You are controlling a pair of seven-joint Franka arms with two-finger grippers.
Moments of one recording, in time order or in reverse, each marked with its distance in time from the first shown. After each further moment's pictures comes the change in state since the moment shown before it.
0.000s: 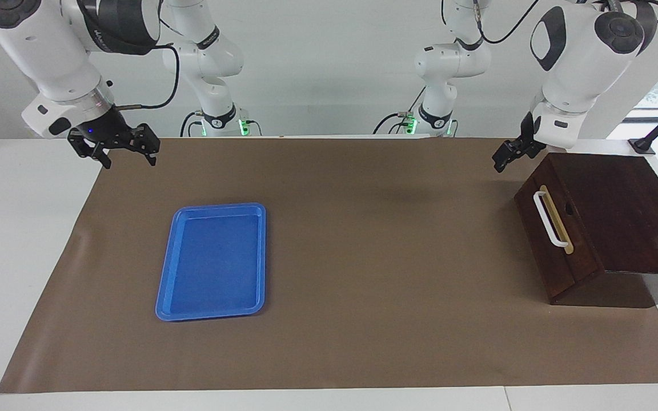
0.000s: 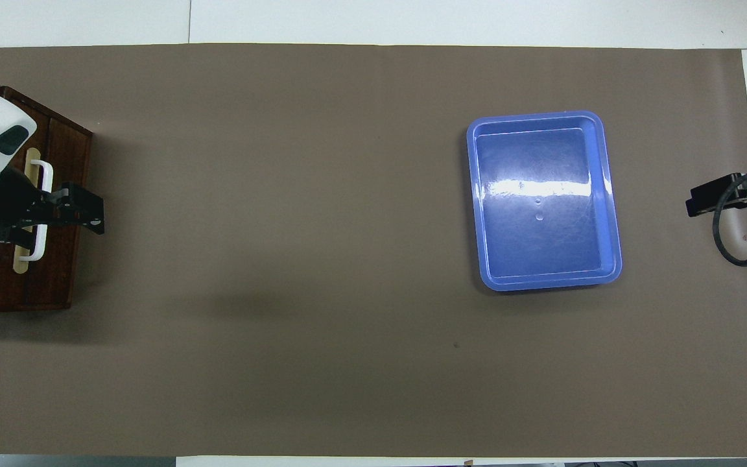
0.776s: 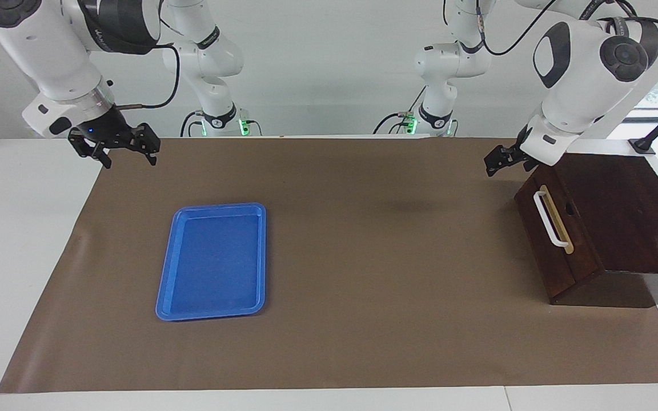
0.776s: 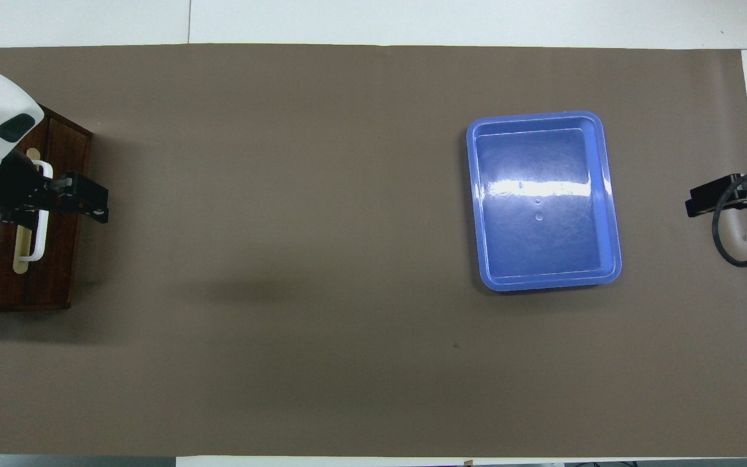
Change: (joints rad) left arm -0.060 0.035 0.054 0.068 -0.003 -0.005 0.107; right arm 0.000 -0.001 0.000 0.000 0.000 0.000 0.000
